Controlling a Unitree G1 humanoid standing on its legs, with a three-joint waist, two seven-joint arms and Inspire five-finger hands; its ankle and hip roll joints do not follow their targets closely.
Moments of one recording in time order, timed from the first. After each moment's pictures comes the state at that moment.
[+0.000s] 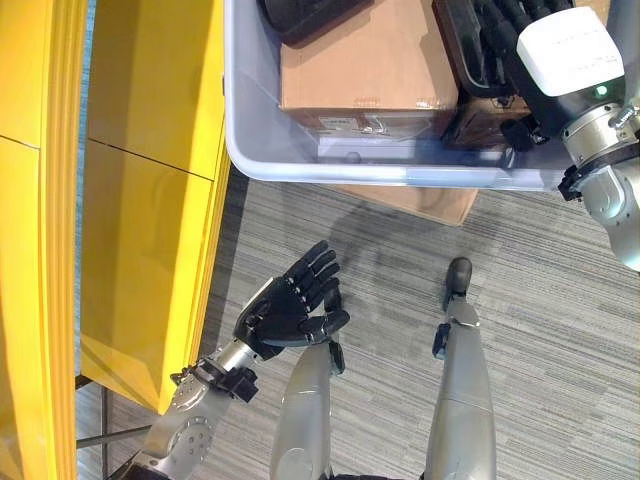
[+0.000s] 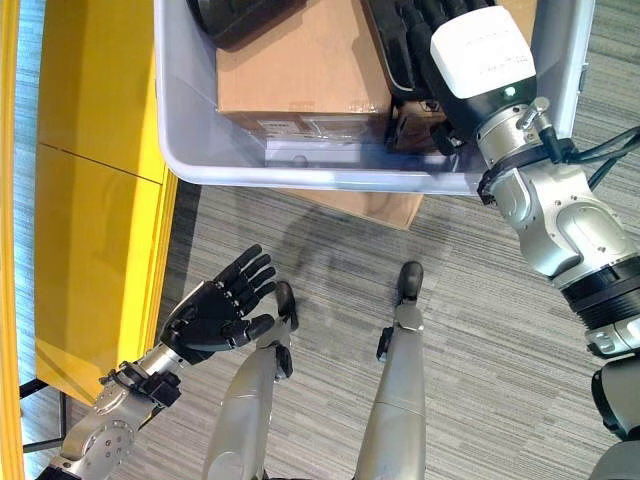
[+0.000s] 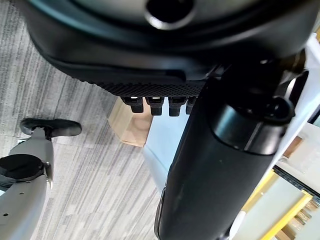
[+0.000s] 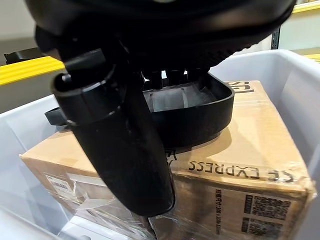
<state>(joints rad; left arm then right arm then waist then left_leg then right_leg) 0.06 0.58 -0.27 -0.06 -0.97 -0.13 -0.40 -1.03 -1.13 0.62 0.22 -0.53 0.05 -0.21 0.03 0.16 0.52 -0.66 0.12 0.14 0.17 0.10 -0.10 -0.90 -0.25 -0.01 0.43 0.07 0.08</state>
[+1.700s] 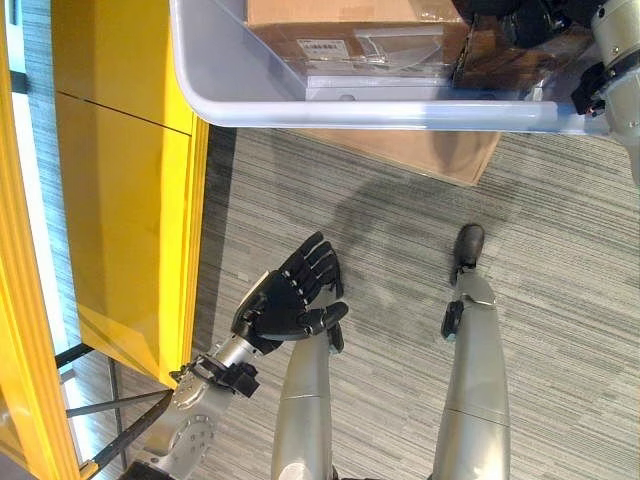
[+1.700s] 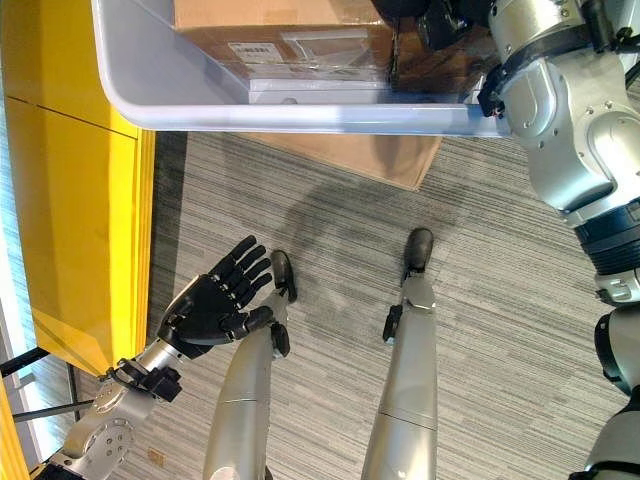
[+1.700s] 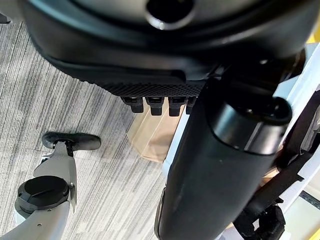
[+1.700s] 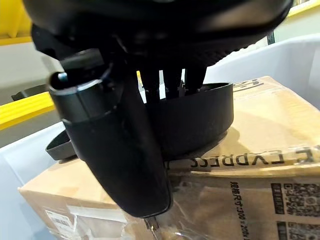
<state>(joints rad) 0.05 0.59 -0.31 -0.08 -0.97 -0.19 -0.35 -1.31 -1.09 0.69 0.25 -0.43 0.09 -0.25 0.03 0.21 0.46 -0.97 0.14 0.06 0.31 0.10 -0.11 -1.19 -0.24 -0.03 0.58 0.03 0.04</state>
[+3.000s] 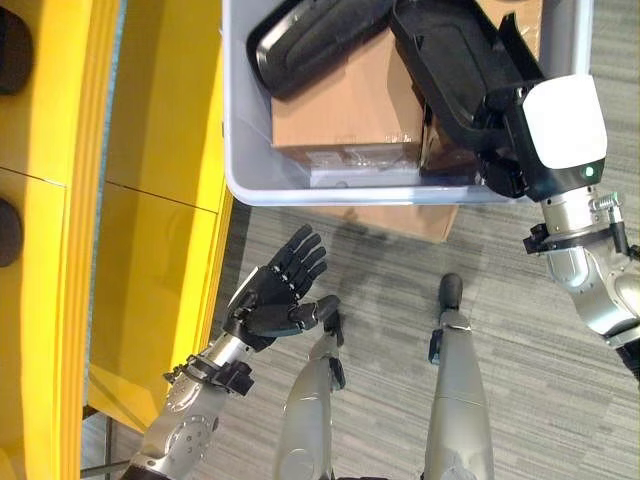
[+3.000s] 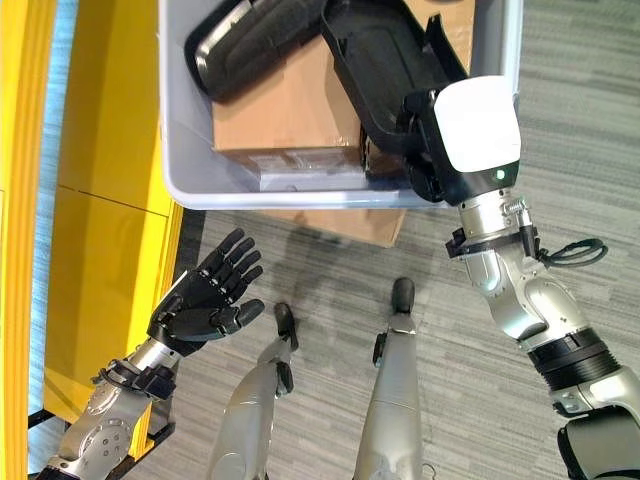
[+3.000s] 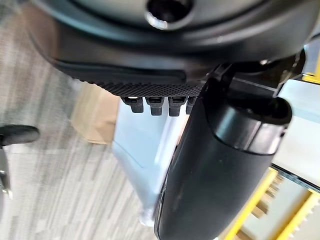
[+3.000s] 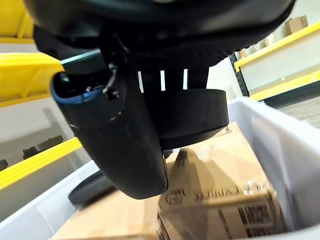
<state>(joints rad) 0.07 0.56 -0.23 -0.09 -0.97 -0.18 -0.36 -0.56 -0.97 0.34 0.07 -0.55 -0.05 -0.53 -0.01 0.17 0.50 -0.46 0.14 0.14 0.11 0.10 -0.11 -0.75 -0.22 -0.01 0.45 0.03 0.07</state>
